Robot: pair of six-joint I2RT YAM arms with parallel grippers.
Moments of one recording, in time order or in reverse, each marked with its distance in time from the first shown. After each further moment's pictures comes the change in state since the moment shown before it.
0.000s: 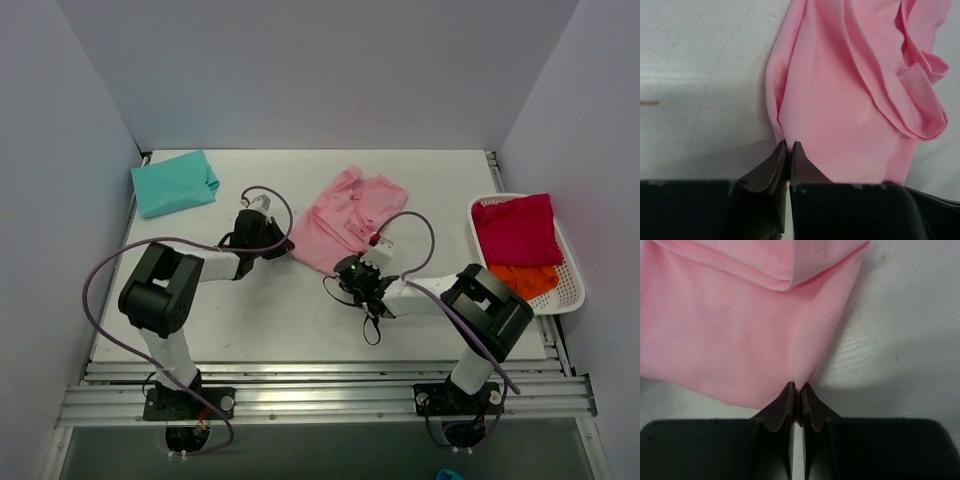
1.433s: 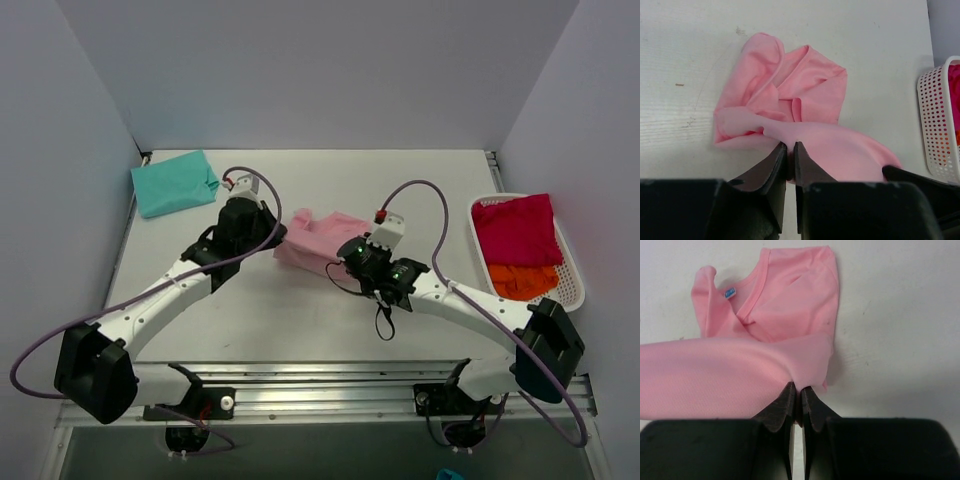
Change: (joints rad) left arm -0.169 -0.591 0.069 -0.558 -0.315 -0.013; right arm 0.078 -0.347 0.225 -0.591 0.109 -0.082
